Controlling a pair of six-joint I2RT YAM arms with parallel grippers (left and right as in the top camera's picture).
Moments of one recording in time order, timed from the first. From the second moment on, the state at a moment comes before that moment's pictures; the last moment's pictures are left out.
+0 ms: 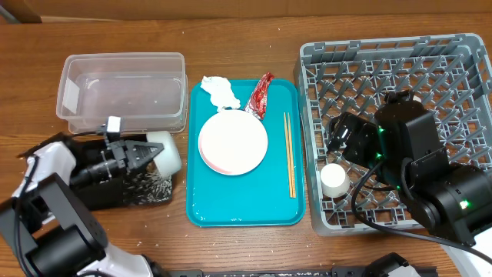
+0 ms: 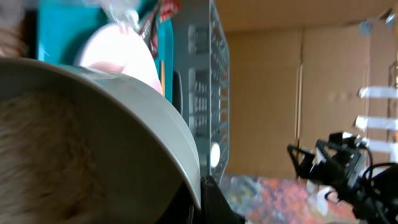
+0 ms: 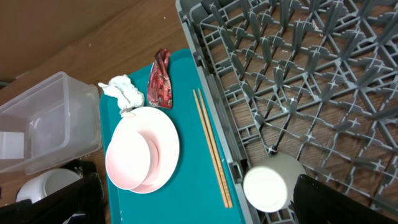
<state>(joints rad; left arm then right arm) 0.58 1.79 1.02 -1.29 1.33 0.60 0.44 1.07 1.37 -1.15 0.14 0.78</state>
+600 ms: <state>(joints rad) 0.81 1.80 1.02 -1.52 1.37 0.79 0.44 1.07 1.37 -1.16 0.14 0.78</state>
